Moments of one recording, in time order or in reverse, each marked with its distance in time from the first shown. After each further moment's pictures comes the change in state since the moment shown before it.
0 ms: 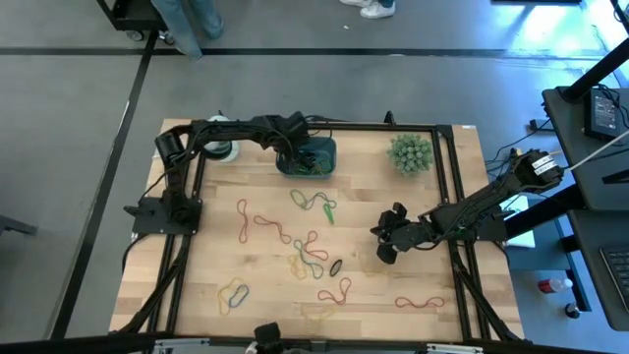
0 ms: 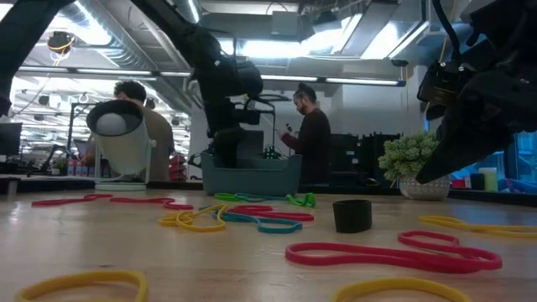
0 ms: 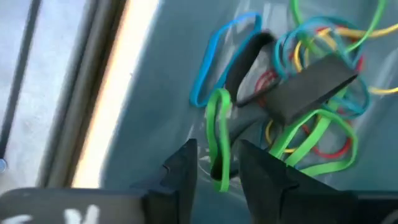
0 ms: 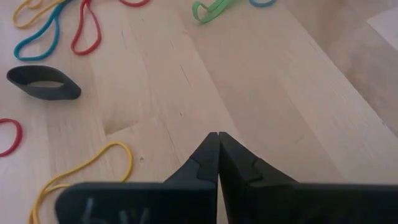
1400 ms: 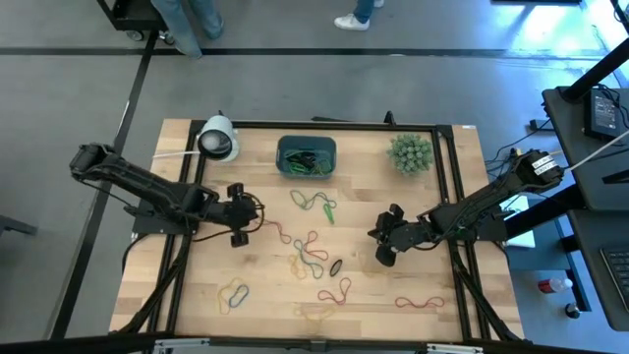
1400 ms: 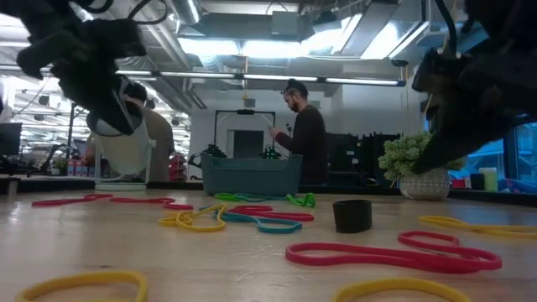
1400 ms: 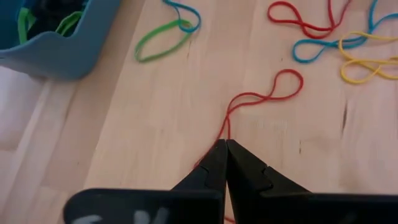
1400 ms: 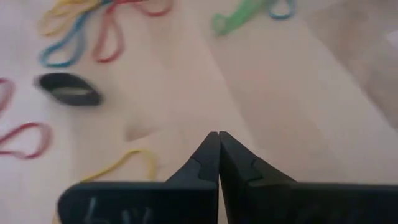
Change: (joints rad) left arm -0.815 -0.870 -0.768 0.086 -0.202 -0.590; right arm 0.003 0.000 0.049 -0.016 -0.049 -0.030
